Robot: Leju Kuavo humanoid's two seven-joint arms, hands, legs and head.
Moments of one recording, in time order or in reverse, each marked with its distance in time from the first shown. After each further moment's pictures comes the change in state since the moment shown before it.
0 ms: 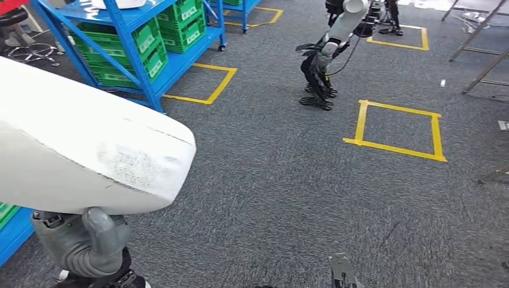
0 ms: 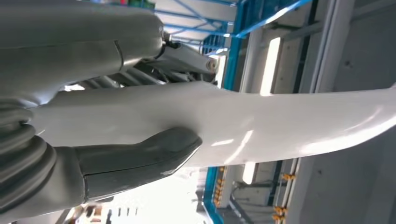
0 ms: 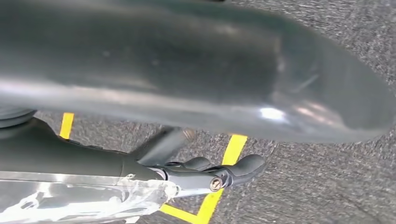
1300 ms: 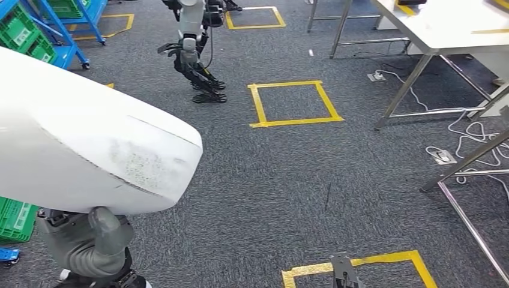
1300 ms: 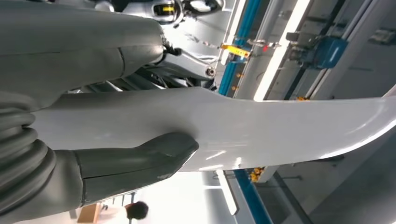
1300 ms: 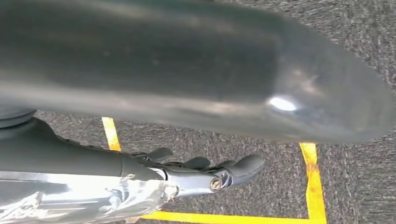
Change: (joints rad) left arm -0.008 0.000 -0.005 0.001 0.003 0.003 0.000; right arm -0.004 0.000 -0.009 0.000 0.003 0.001 0.005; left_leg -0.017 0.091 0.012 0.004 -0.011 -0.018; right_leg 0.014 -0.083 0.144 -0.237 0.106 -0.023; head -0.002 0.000
